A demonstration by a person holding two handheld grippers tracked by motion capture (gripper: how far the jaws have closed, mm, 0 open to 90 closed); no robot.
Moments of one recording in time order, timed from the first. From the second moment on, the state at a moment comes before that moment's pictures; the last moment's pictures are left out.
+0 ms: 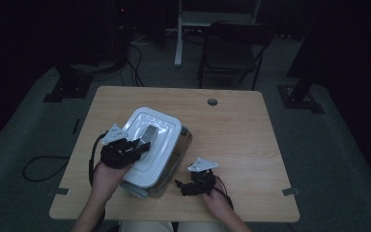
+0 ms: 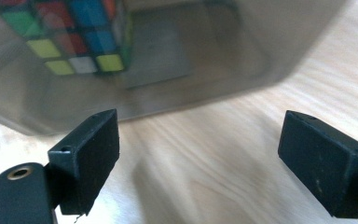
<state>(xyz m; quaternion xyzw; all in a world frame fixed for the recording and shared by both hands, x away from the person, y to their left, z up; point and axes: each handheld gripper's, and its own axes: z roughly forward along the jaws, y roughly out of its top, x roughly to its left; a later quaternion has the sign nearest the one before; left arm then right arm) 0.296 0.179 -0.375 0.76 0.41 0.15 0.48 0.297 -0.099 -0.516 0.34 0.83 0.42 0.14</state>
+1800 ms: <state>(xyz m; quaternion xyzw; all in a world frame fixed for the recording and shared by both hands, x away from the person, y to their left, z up) 0.307 0.199 -0.375 0.74 0.42 0.13 0.50 0.316 -0.157 -0.507 0.41 0.79 0.42 0.17</state>
